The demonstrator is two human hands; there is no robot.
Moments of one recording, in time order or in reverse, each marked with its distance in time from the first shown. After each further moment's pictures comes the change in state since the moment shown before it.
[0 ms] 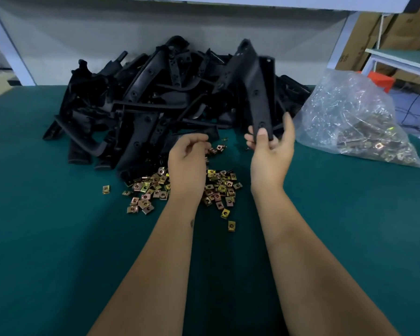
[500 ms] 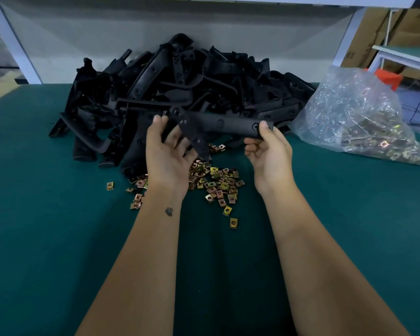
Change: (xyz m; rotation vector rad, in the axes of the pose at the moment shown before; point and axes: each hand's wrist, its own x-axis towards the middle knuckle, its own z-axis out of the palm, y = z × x) left_hand 0.010 0.019 -0.027 -0.714 -0.053 -0.213; right_hand 0.004 -0.010 -0.009 0.233 -0.199 0.346
